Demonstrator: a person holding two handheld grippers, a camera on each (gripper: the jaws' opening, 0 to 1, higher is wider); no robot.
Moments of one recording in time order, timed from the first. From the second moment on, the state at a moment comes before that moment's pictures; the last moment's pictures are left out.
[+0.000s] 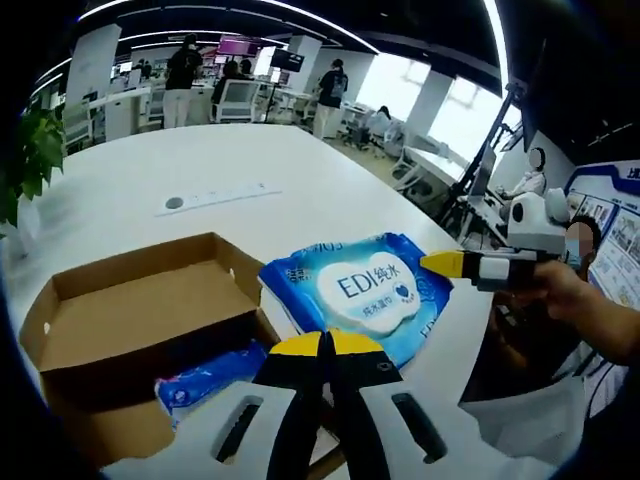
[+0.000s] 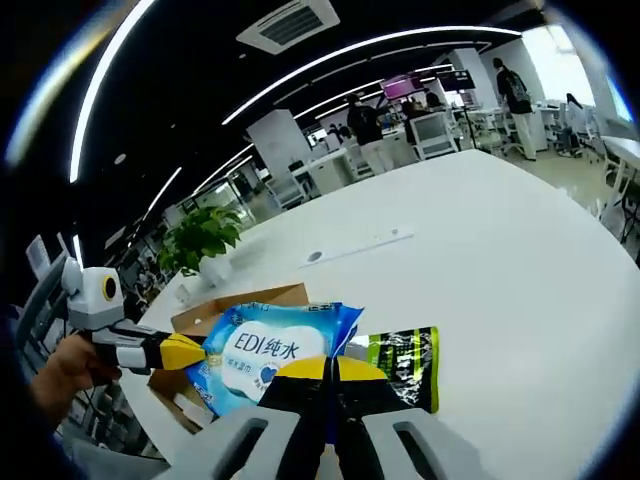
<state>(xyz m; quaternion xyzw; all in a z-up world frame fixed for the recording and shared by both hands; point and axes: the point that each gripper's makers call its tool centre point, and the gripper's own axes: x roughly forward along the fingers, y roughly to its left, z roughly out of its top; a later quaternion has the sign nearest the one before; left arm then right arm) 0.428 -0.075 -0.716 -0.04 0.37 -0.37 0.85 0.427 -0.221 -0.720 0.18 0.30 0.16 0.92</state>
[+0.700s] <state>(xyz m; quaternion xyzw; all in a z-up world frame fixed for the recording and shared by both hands) 0.447 -0.112 -0.758 0.01 0.38 -0.37 0.85 0.452 -0.253 -0.759 0.16 0.32 0.16 0.92</state>
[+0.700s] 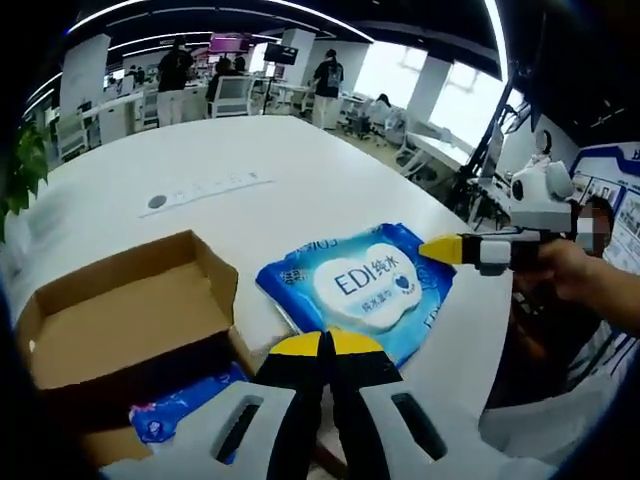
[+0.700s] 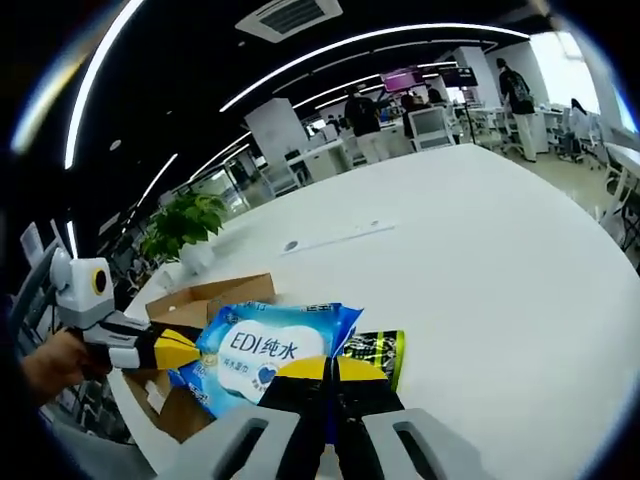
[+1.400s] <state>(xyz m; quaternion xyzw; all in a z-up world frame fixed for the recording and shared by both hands) 0.459 -0.127 -0.798 0.08 0.42 -0.38 0.82 0.463 -0.263 -0.802 0.14 0.34 0.15 0.92</state>
